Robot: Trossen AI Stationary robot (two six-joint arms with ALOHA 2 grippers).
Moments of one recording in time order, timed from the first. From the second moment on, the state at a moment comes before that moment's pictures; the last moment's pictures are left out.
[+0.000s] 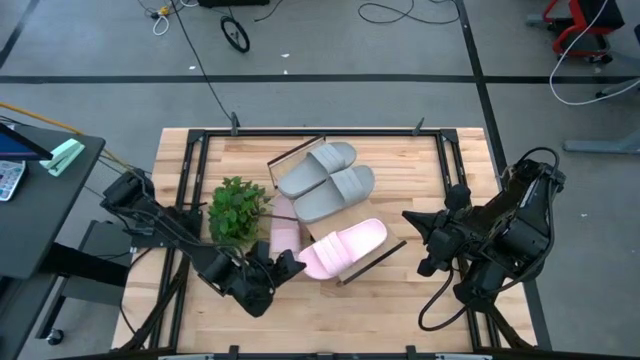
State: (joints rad) left arm -0.66 1.60 1.14 -0.36 -0.77 -2.29; right arm 0.86 1.47 1.74 -1.55 1.24 0.55
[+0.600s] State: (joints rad) left arm -0.64 1.67 1.14 -0.28 -0.87 -2.32; right arm 0.86 1.47 1.74 -1.54 1.24 0.55
